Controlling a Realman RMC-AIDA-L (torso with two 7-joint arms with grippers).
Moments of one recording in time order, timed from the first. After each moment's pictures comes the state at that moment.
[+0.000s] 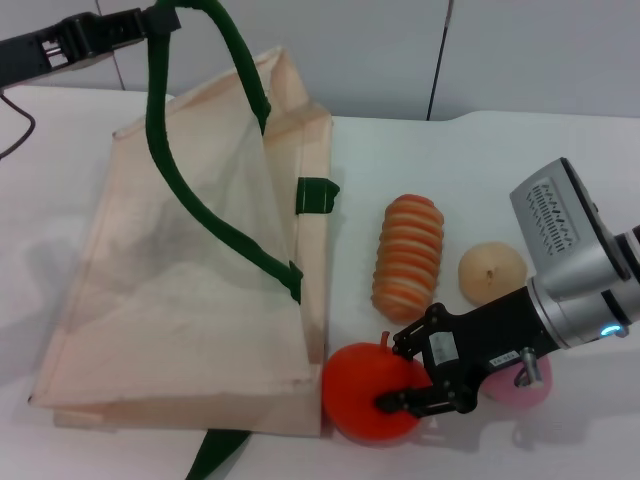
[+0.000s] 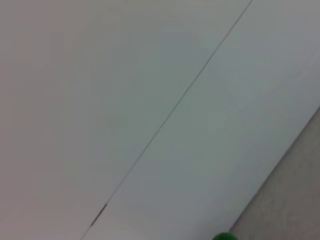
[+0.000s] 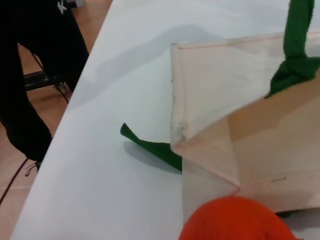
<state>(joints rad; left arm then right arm) -0.59 -1.90 0.52 0.68 -1.42 -1.65 1.17 0.99 2.03 -0.57 -0.15 -2.60 -1.41 1.14</state>
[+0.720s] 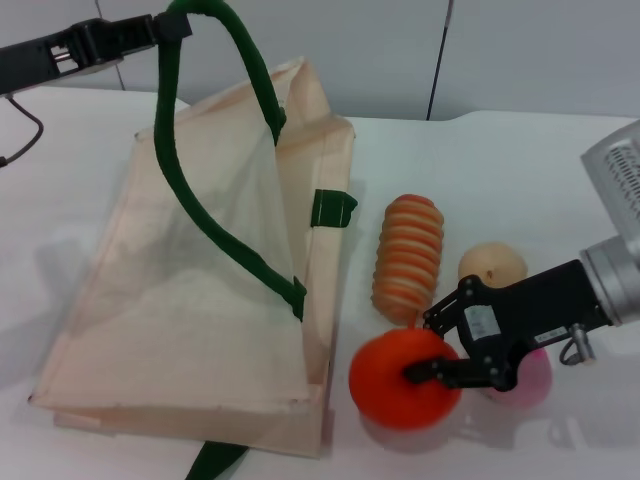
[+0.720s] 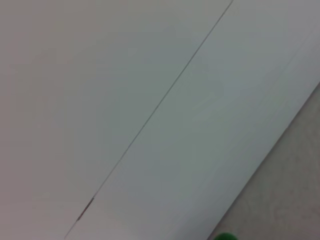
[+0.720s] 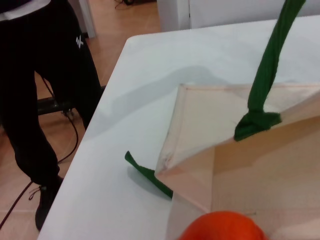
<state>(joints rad) -0.59 -1.91 0.52 0.67 -1.42 -1.68 1.18 0.92 2.03 -0.56 -0.36 -2.55 -1.63 1.14</state>
